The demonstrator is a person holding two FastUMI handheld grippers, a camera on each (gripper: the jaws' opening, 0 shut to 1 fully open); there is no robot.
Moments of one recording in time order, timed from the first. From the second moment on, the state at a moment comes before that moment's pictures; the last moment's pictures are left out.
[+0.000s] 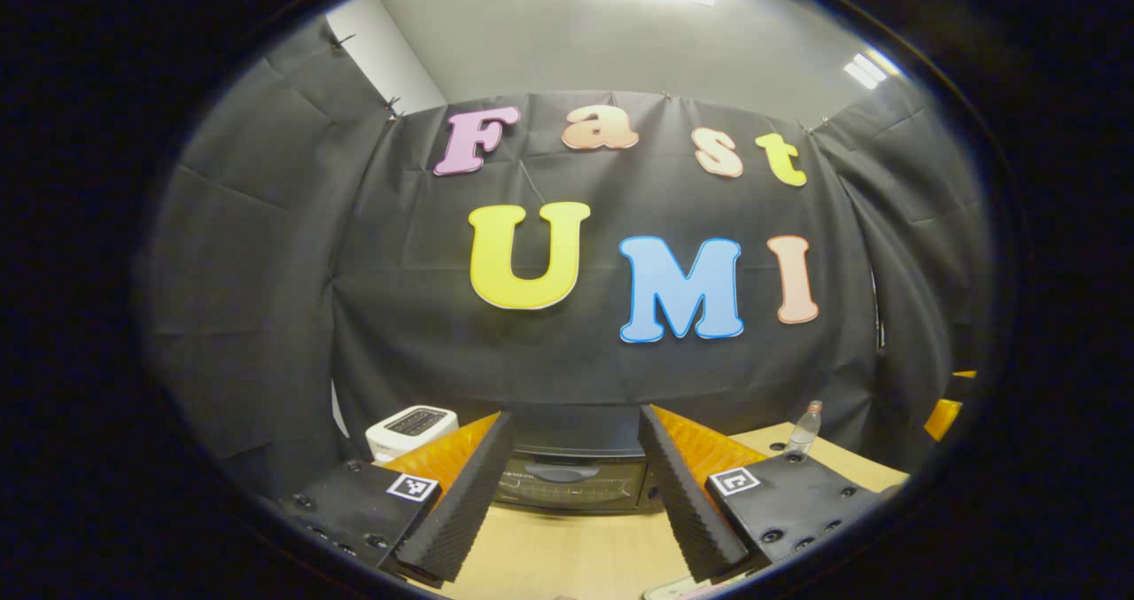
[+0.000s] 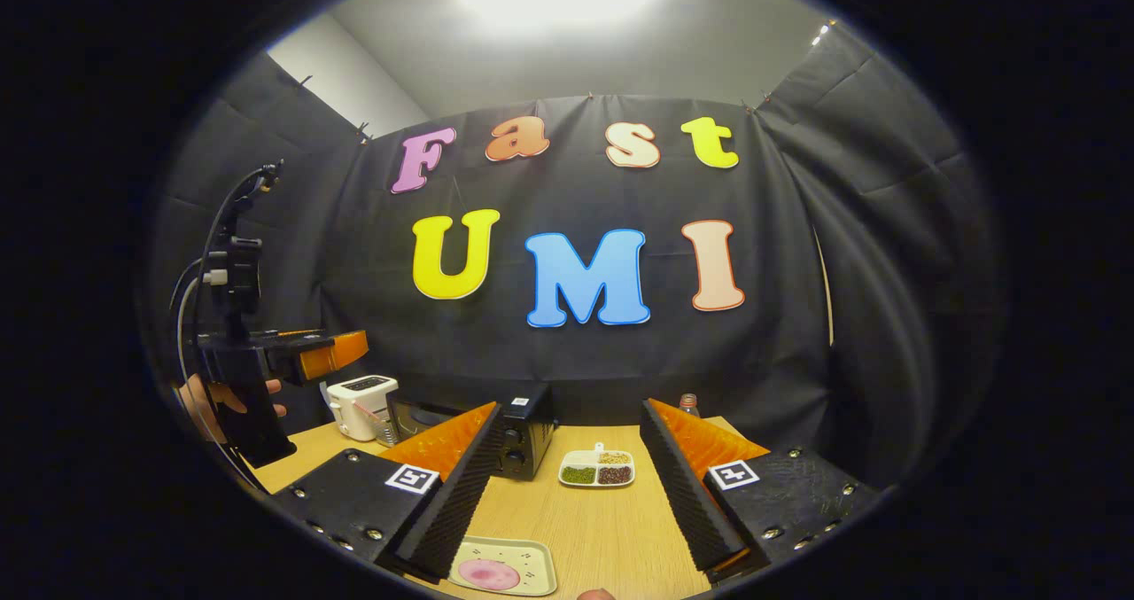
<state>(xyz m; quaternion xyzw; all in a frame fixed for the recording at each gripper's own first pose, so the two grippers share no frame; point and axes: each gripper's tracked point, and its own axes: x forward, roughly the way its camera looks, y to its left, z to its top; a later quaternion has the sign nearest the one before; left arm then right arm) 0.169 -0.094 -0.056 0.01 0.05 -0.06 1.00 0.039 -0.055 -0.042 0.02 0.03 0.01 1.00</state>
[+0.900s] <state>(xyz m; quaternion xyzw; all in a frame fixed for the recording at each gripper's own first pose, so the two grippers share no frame) 0.326 -0.091 -0.200 0.01 0.14 -0.13 0.98 0.087 -0.027 -0.072 -0.01 0.08 -0.08 0.99</state>
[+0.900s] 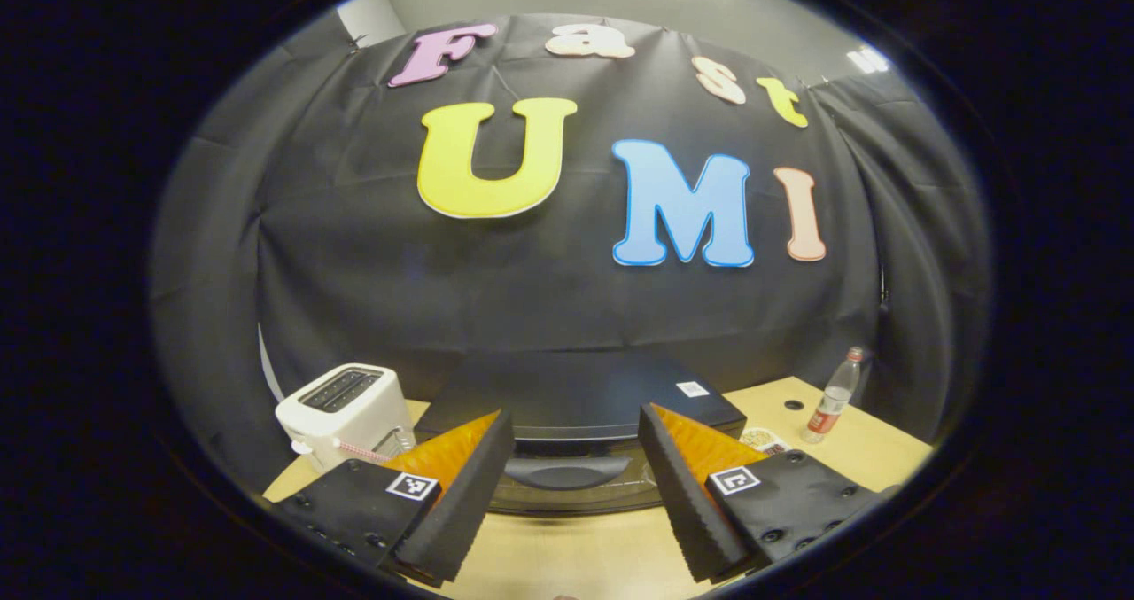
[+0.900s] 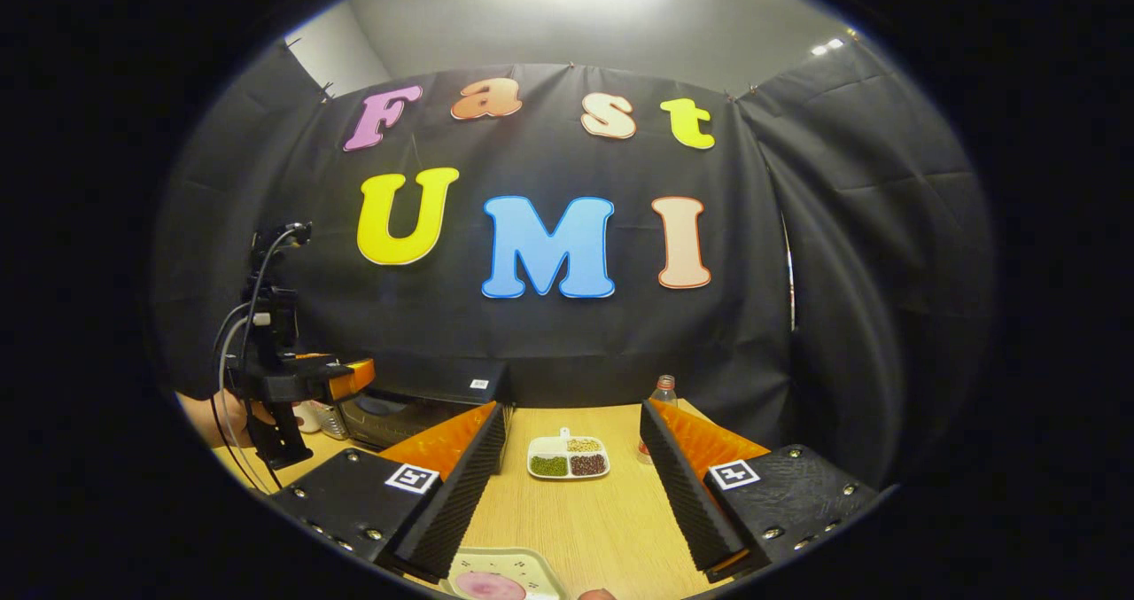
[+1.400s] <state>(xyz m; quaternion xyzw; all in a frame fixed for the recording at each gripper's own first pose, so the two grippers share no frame) 0.363 -0.090 -0.274 0.01 0.18 -0.13 0.97 0.084 -0.022 -0.081 -0.02 0.10 -0.10 0.99</state>
